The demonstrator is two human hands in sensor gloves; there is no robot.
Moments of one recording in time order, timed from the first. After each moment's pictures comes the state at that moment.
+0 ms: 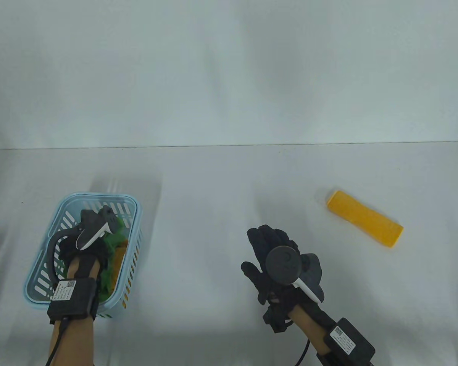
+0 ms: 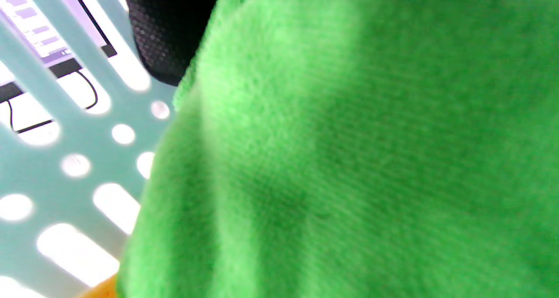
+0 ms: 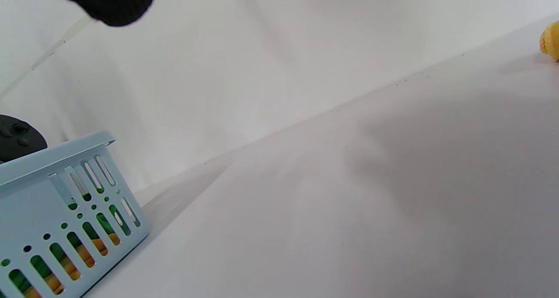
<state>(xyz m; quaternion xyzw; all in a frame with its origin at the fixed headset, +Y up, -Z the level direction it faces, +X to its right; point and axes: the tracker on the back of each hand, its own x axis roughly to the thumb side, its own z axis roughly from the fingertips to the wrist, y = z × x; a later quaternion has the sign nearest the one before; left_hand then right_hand) -0.337 -0.693 -0.401 -0.19 0.22 -0.12 0.95 0.096 -0.666 -0.300 0.09 -0.01 0.96 0.25</state>
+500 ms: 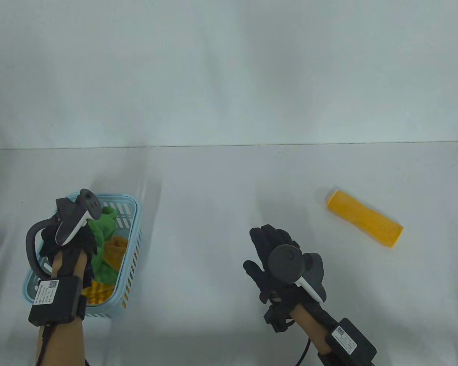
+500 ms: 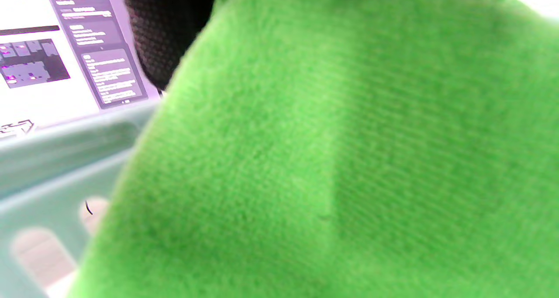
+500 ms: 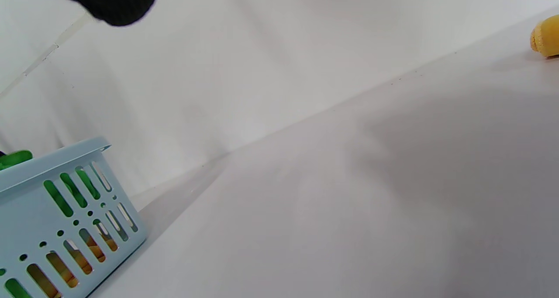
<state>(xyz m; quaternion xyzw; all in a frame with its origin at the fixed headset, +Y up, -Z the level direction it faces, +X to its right) -0.342 -0.604 -0.380 -0.08 0.25 -0.05 0.96 0.100 -0.667 -0.302 0.09 -0.01 0.96 0.26</state>
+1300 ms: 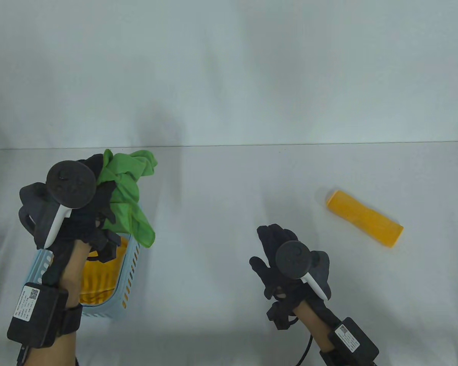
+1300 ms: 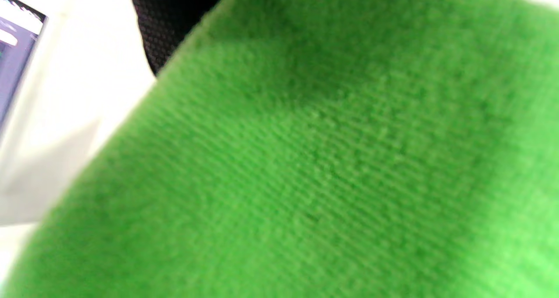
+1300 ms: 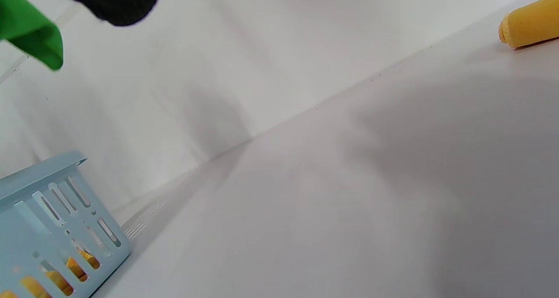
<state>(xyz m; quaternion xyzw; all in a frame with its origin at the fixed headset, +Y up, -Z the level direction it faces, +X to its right) -0.268 -0.461 -0.325 0.15 0.08 0.19 0.97 0.114 -0.671 -0.307 0.06 0.00 0.96 0.28</state>
